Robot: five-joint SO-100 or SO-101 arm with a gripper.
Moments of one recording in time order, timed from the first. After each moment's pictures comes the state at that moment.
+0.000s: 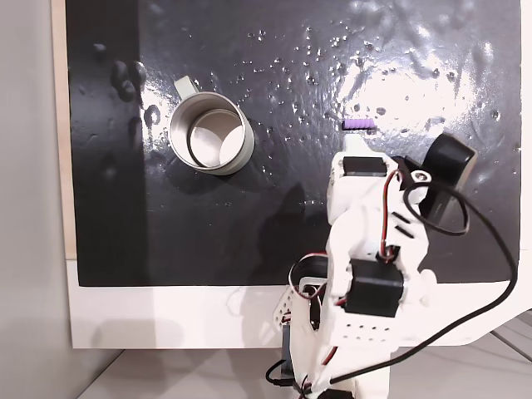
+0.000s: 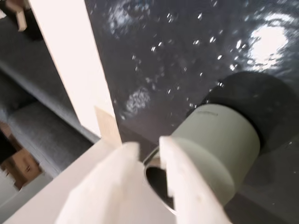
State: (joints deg) arm 4.4 129.4 103.6 73.9 -6.2
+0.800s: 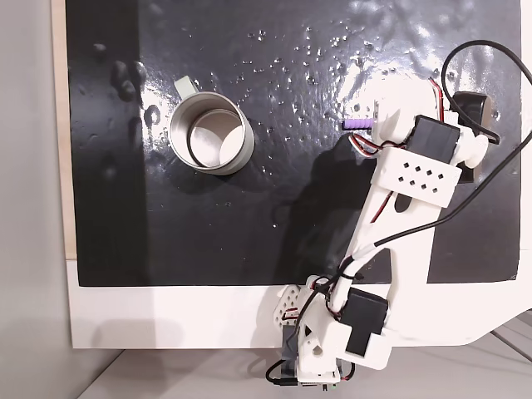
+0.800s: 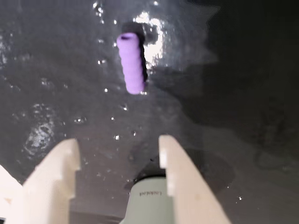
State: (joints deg) arm 14.2 83.8 78.5 82.3 -17.9
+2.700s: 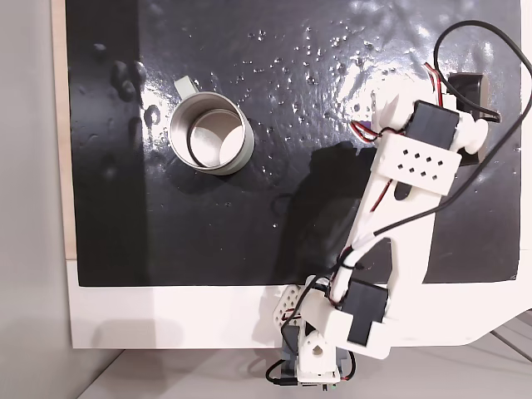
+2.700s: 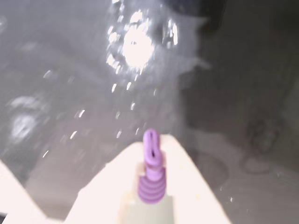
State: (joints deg) arm 13.3 82.3 70.8 86.1 -22.4
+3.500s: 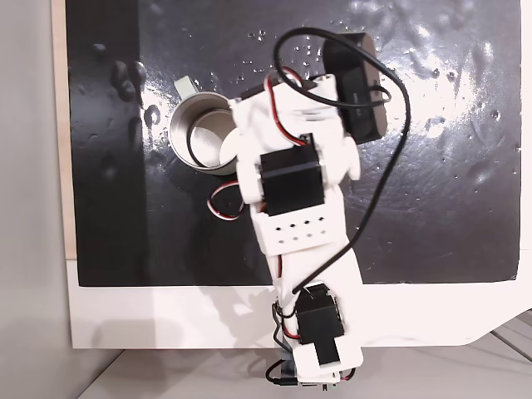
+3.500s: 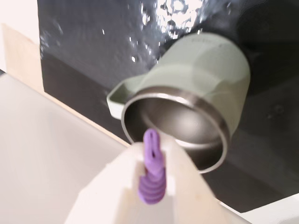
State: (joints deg) arm -18.0 88.9 52.4 96.3 -9.4
